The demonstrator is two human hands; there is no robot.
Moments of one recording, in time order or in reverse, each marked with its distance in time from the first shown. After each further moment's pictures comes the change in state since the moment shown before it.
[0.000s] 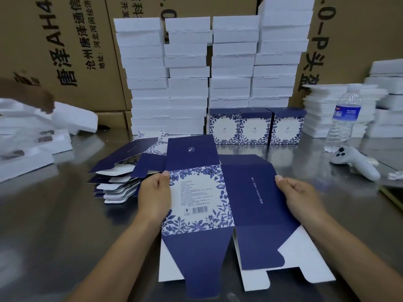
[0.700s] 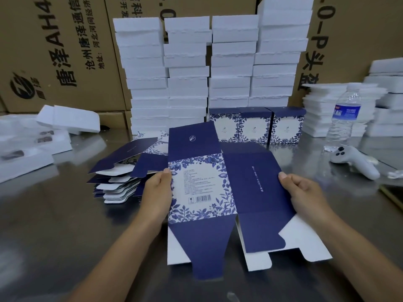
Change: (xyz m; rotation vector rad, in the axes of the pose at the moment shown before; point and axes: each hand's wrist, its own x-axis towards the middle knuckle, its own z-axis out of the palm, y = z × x) left_hand -0.001 -0.001 0.005 -0.270 -0.125 -0.181; right_hand -0.003 -0.010 -0.005 0.056 0.007 -0.016
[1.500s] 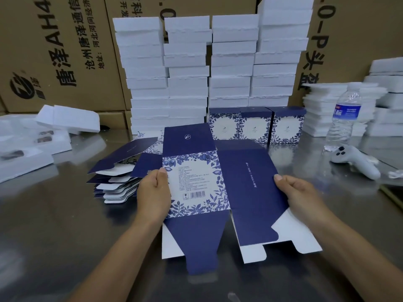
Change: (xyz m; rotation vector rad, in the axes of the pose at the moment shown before) left_hand 0.002 -0.001 -0.004 0.199 0.146 0.240; right_hand 0.001 0.003 0.005 0.049 -0.075 0.014
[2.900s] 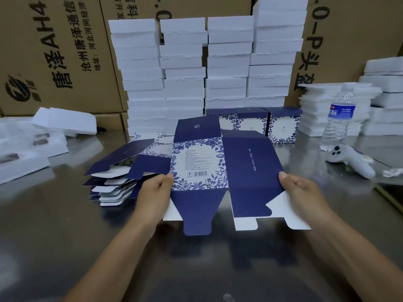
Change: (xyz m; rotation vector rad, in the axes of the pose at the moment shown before) left_hand -0.003 0.005 -0.003 -0.076 -0.210 -0.139; right_hand 0.001 -0.002 -0.009 -0.056 0.099 -0.008
